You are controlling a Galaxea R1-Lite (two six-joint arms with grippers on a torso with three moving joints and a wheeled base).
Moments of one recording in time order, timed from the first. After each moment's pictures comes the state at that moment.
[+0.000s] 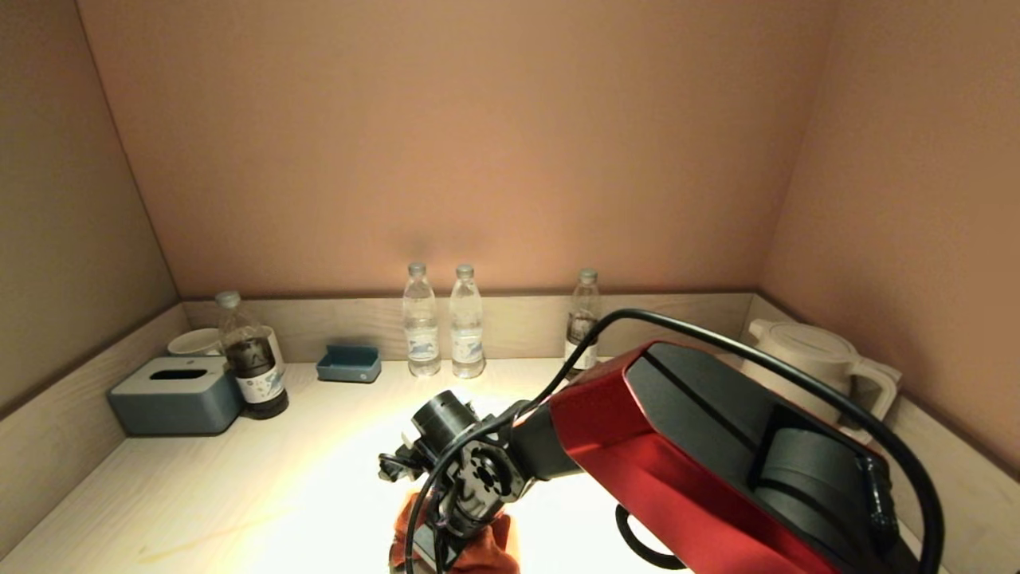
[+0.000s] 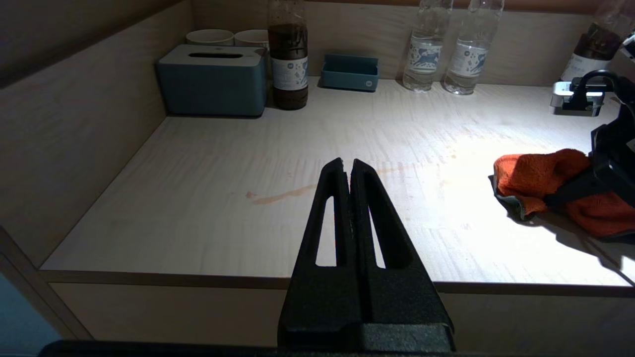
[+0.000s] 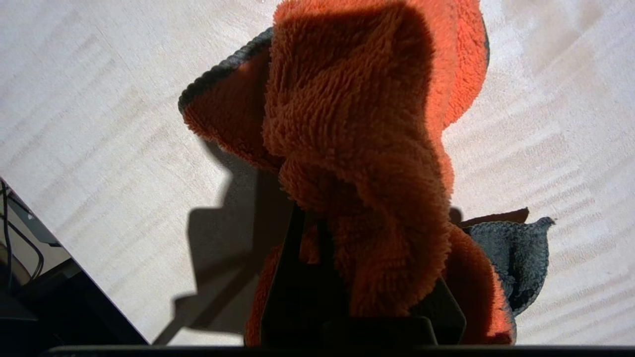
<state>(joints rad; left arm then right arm) -0.01 0.00 0.00 0.01 0.01 -0.06 0.84 2.41 -1.61 0.29 0.15 -0.15</state>
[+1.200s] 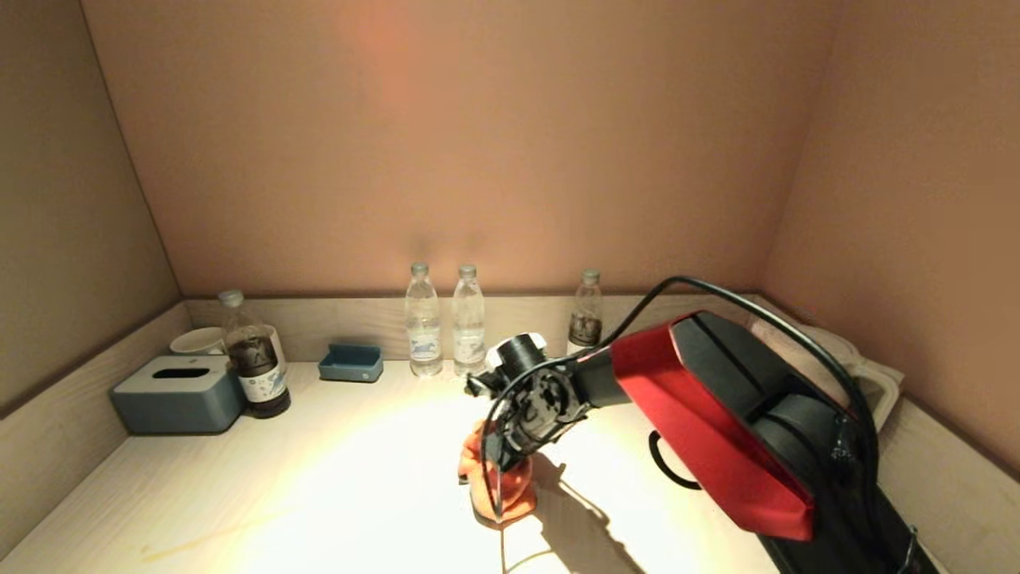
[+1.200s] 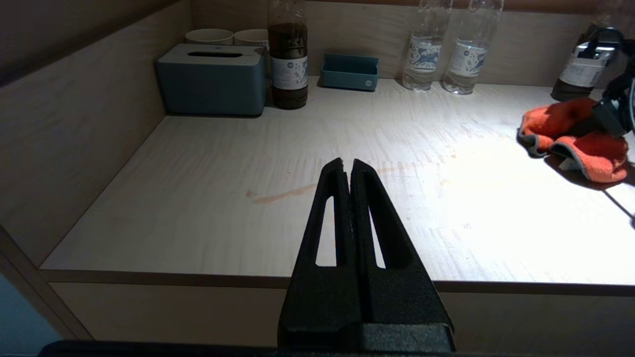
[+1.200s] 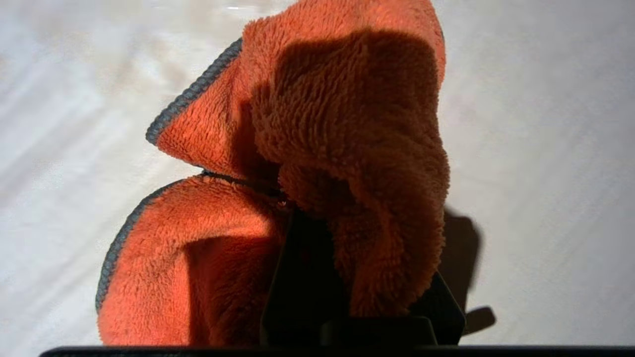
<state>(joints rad) -0.01 0.00 0.00 0.01 0.01 -0.06 0.53 2.51 -1.80 0.29 0.11 -0.14</state>
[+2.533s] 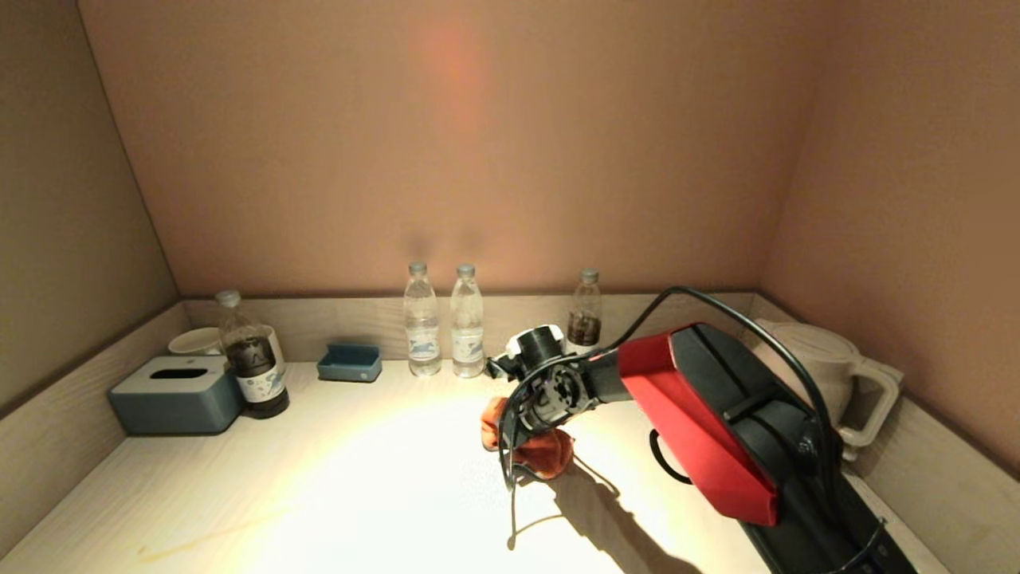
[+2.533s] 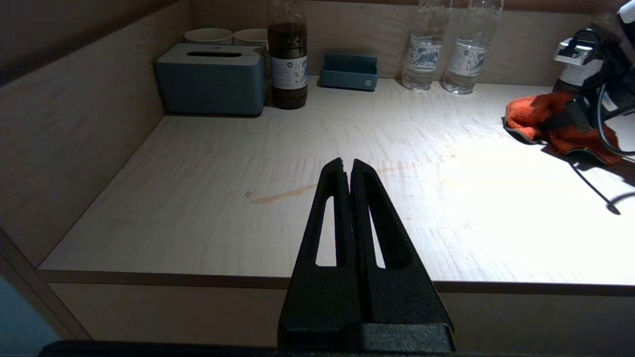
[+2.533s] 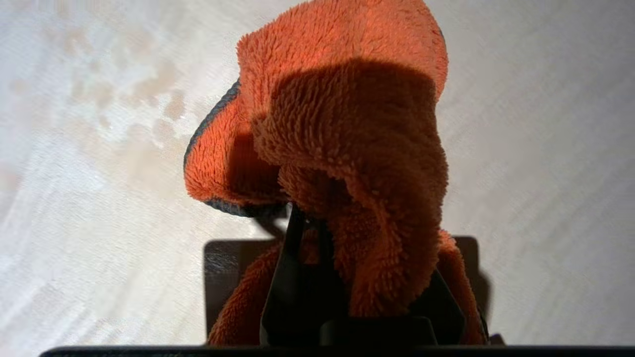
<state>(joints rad) -0.01 0.00 0.00 0.01 0.01 -0.06 0.51 2.61 -1.93 0.21 0.10 -0.16</state>
